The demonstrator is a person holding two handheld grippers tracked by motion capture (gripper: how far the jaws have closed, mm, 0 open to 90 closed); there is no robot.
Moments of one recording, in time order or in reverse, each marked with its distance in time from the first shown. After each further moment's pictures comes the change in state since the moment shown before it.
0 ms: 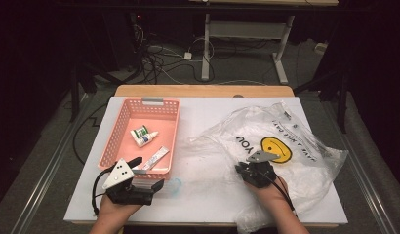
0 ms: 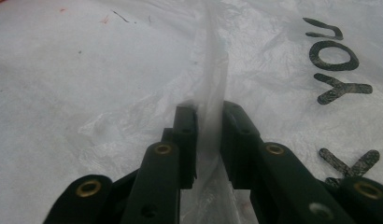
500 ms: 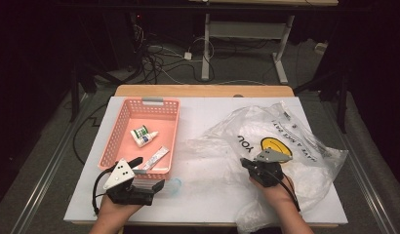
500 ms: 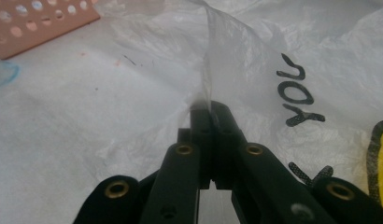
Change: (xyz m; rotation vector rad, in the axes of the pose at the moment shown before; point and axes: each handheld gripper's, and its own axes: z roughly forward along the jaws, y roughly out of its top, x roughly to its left) left arm -0.001 0.000 0.000 0.001 -0.004 0.010; right arm -0.006 0.006 -0.028 -0.137 0.007 -0.007
